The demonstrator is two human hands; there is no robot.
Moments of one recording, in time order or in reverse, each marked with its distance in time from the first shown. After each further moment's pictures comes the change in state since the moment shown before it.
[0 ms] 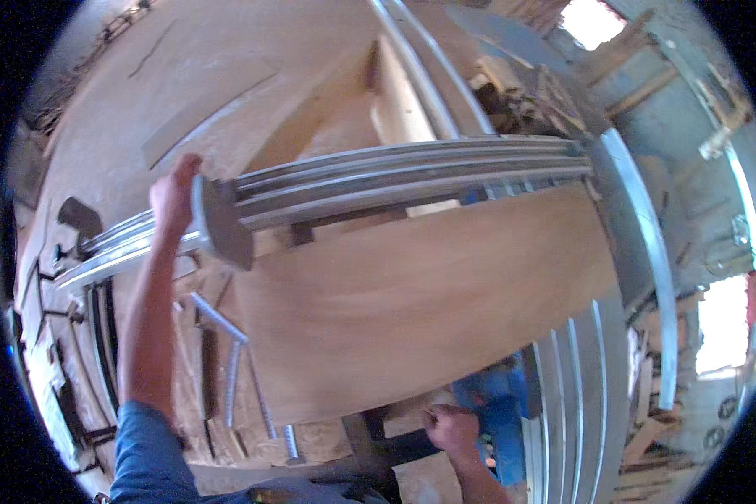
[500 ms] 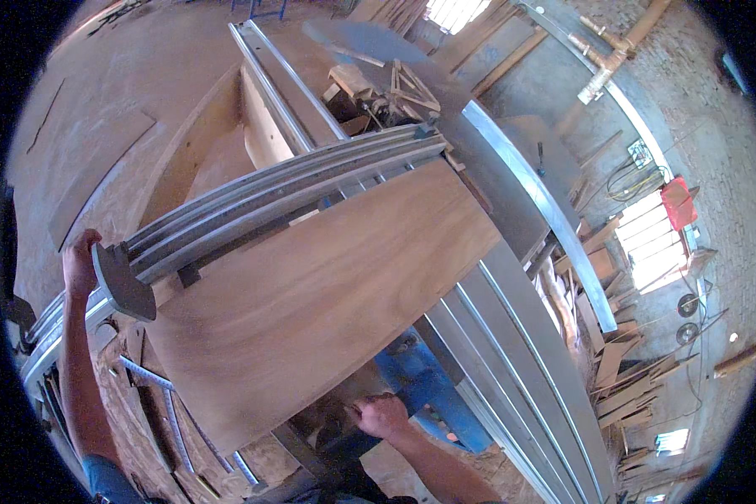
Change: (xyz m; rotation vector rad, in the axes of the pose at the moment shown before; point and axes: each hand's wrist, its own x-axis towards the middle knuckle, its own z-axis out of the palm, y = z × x) left_hand 0.010 -0.011 0.004 -0.241 0.040 0.256; right_hand -0.005 0.003 -0.006 0.009 -0.062 0.038
